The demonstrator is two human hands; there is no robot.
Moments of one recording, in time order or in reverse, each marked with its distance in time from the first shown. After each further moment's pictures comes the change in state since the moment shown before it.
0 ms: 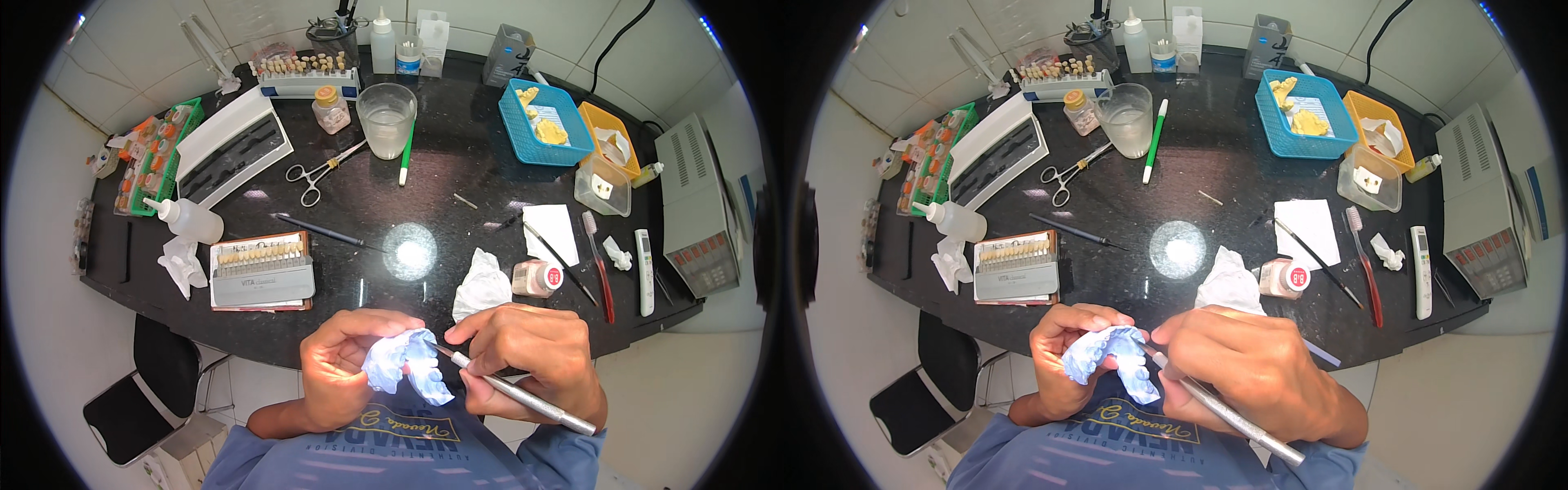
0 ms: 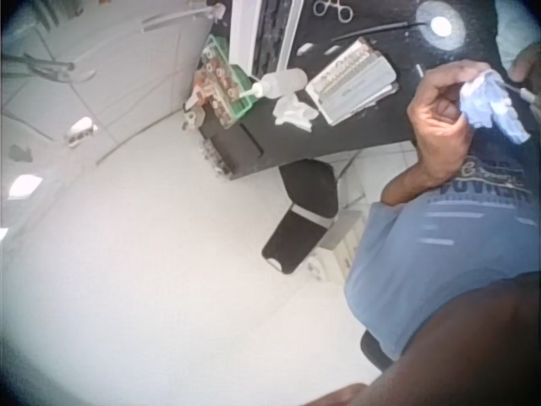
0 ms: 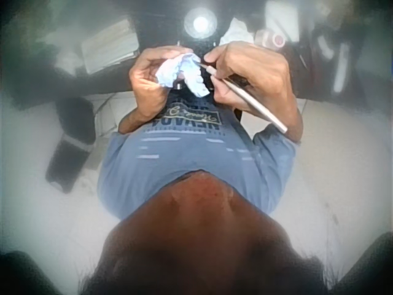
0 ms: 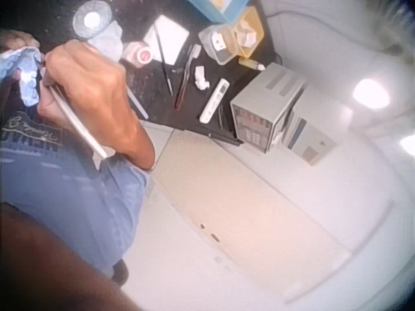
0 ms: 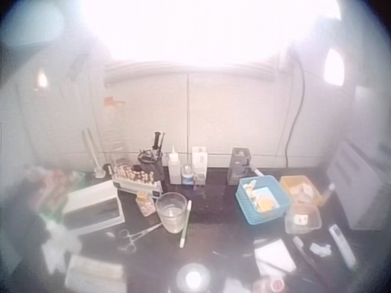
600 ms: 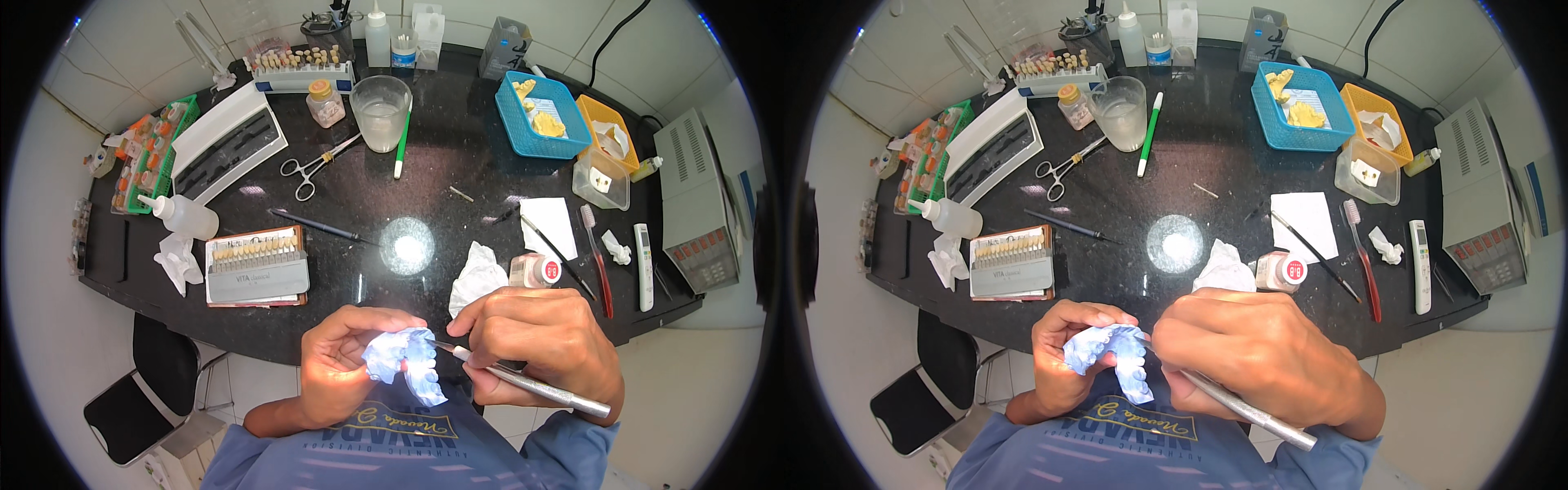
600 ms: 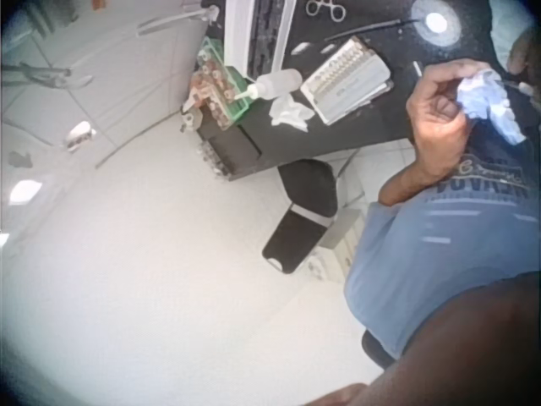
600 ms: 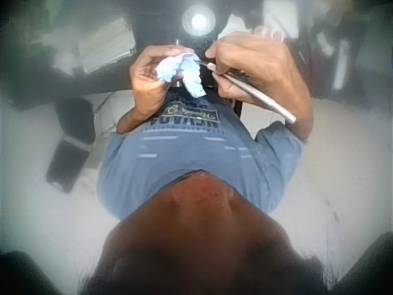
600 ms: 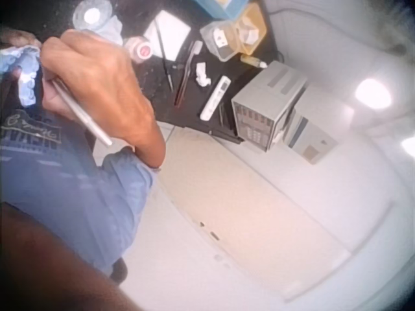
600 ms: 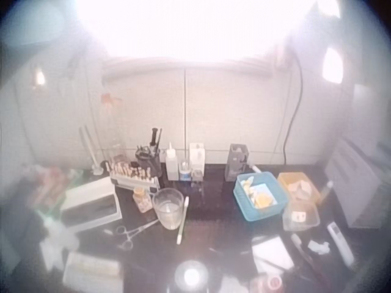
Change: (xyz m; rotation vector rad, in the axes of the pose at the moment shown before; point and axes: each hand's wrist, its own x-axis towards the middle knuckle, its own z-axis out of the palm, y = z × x) left_hand -0.002 0.001 -0.004 -0.024 -0.075 -0.123; right_hand 0.008 0.006 -0.024 -0.023 -0.267 -0.066
